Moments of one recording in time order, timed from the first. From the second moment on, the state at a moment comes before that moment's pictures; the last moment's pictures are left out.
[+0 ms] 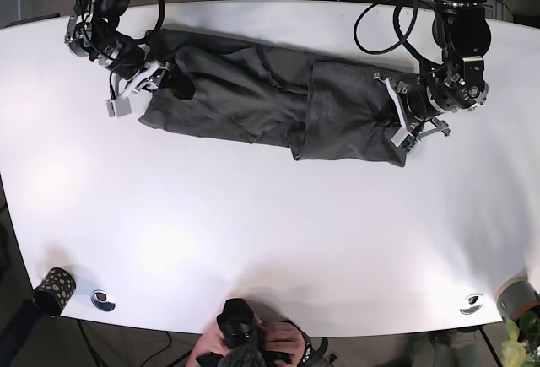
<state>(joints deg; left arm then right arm) 3.9 -13.2 -6.9 87.0 -14.7 -40.3 44.7 -11.7 9.2 28.5 83.5 52.6 36.4 -60.4</state>
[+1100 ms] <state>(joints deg) -1.1 1.3 14.9 69.9 -18.0 -40.2 32.8 -14.2 17.8 26.1 109.8 52.0 31.7 -61.2</state>
